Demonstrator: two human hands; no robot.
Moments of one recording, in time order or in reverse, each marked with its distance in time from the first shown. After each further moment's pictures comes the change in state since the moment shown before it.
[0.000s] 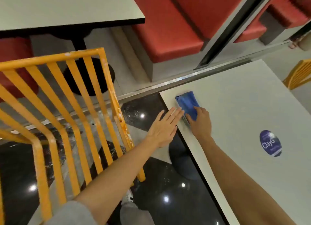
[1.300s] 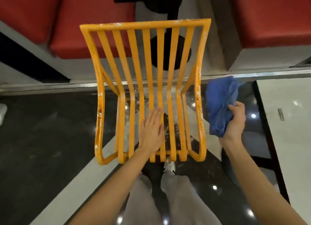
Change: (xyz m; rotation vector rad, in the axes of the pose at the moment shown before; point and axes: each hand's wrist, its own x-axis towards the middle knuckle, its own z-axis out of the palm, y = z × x) left_hand -0.291 -0.092 -0.038 -0.318 0.178 -0.877; right_hand -0.139 -0.184 0.036 1.329 -0.326 0.202
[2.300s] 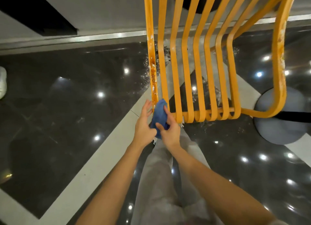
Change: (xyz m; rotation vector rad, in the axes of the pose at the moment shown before) left_hand -0.143 -0.271 -0.087 -0.696 -0.210 -0.416; right_hand -0.264 0.336 0.224 -0.555 -0.310 0.243
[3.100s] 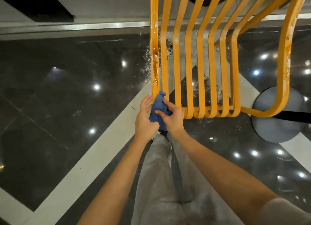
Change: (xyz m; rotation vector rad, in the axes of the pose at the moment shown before) left_hand 0.003 0.006 -0.001 -0.128 0.123 -0.025; right_hand 0.042 -0.010 0.001 -0.174 -0.002 -0.076
